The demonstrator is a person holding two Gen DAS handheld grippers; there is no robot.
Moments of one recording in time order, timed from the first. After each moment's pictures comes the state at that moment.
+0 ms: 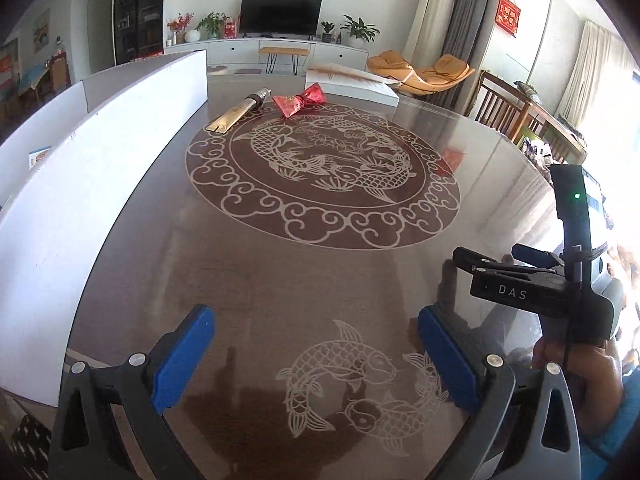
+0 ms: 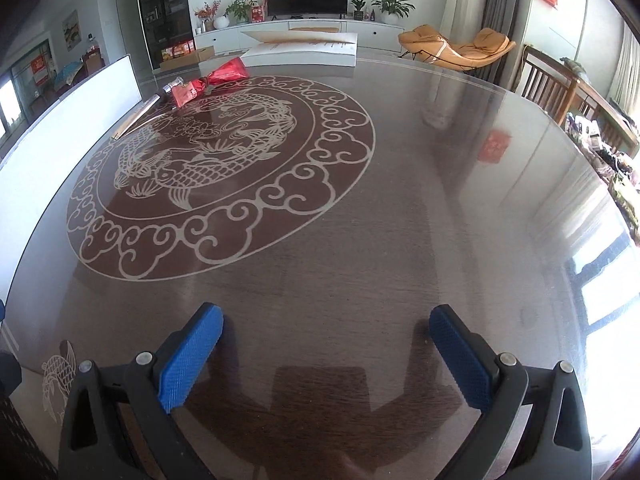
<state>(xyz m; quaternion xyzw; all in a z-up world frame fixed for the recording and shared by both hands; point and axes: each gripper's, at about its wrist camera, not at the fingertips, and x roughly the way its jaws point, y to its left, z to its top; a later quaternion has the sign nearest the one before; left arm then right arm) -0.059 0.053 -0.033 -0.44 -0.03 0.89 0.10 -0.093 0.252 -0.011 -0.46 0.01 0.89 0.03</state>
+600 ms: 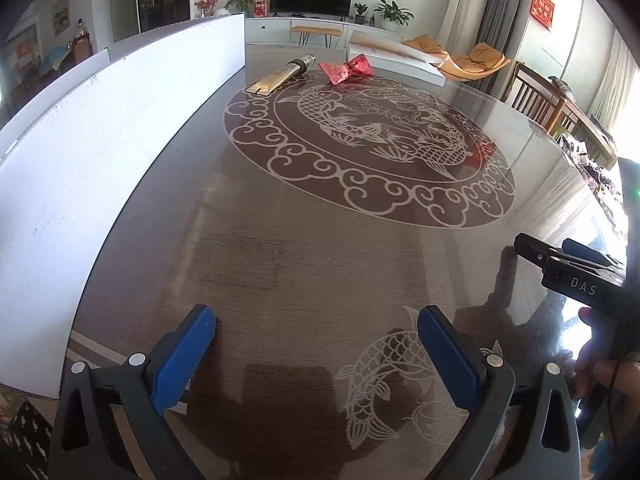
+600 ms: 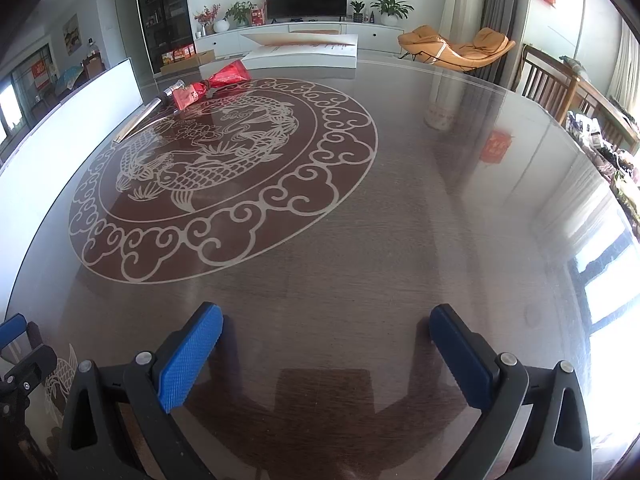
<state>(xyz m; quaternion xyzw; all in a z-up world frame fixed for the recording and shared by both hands) -0.067 0.034 -0.061 -0.47 -0.03 0.88 0.05 -0.093 0.248 -0.012 -0.46 0.01 0.89 0.03</state>
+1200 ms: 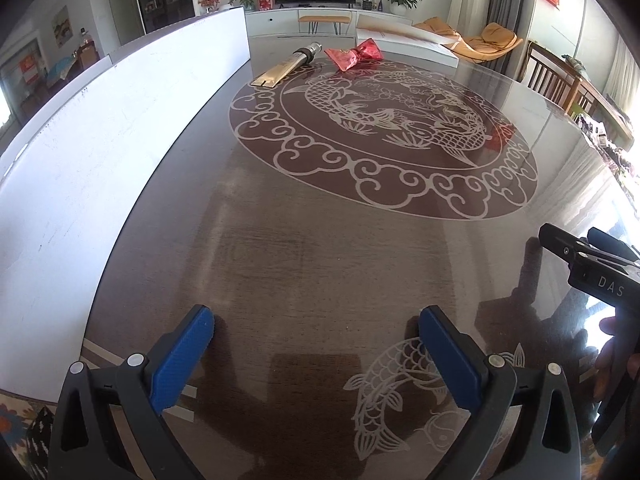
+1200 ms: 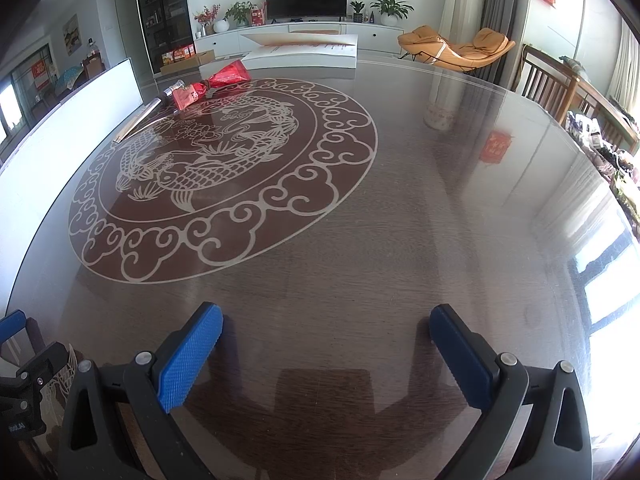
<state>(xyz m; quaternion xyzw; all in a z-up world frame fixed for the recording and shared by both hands) -0.077 0.045 -0.065 -0.49 0.02 0.87 0.02 -0.093 0.248 -0.012 -0.46 0.01 0.89 0.03</state>
